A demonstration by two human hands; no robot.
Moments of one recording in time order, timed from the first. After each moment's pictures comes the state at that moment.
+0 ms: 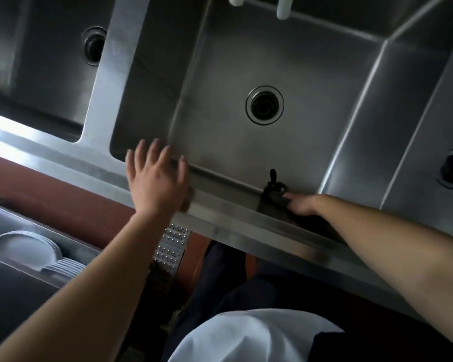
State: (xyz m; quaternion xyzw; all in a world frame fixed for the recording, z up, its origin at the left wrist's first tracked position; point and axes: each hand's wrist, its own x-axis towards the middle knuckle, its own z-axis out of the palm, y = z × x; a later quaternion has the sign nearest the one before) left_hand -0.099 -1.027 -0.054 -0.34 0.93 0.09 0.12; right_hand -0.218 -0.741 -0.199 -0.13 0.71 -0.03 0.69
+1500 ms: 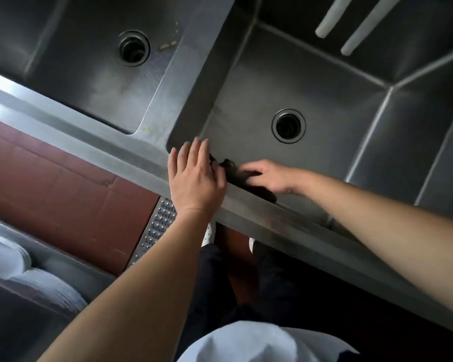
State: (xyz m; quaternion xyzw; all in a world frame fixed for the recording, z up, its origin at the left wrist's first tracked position) left_hand -0.069 -1.062 -0.071 -0.32 0.93 0.17 0.01; right_hand -0.204 -0.931 -0.076 -0.24 0.72 -0.28 0.59
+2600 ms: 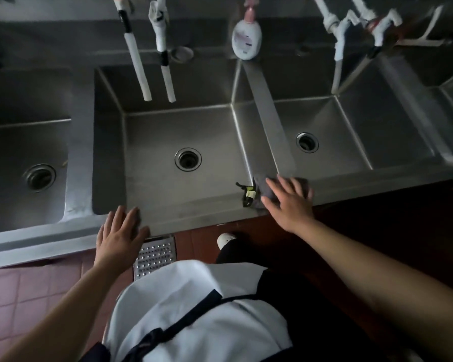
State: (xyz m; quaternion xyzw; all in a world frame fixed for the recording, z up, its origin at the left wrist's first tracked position) left_hand -0.005 -1.107 -0.059 -0.09 0.96 0.20 0.15; right_hand -0.052 -0.684 -0.023 0.04 0.98 -0.09 0.16
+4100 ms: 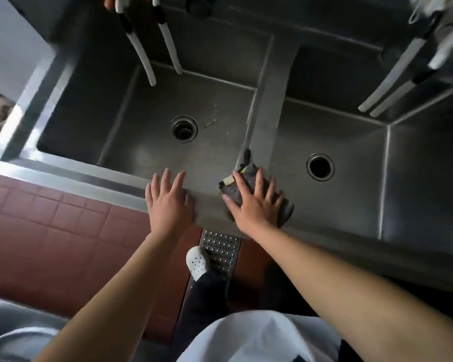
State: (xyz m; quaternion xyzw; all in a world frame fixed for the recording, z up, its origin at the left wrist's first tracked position) left_hand -0.011 -1.353 -0.048 -0.27 0.94 0.21 0.05; right_hand -0.083 -1.171 -0.064 -0.10 0.97 -0.08 0.21
